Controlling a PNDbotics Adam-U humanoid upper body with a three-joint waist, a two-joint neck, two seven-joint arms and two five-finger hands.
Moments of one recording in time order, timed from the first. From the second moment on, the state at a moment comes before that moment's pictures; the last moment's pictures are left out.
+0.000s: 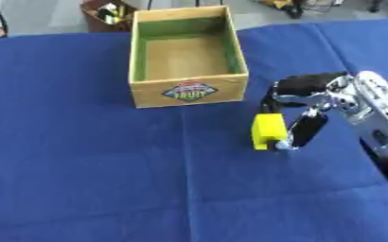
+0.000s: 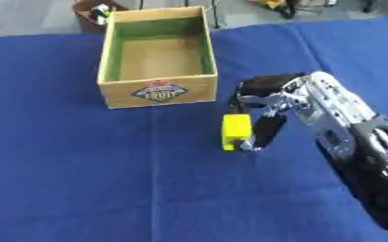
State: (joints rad) left arm -0.39 0.18 0.08 -1.98 -0.02 -0.17 0.26; right arm -0.78 -0.58 0.33 -1.55 0.89 -0.12 0.91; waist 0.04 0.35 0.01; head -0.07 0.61
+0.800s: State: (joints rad) left arm -0.39 0.18 0.08 -1.98 -0.02 -0.17 0.26; right arm -0.78 -0.58 0.29 -1.62 0.85 -0.07 0.88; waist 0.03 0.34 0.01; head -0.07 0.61
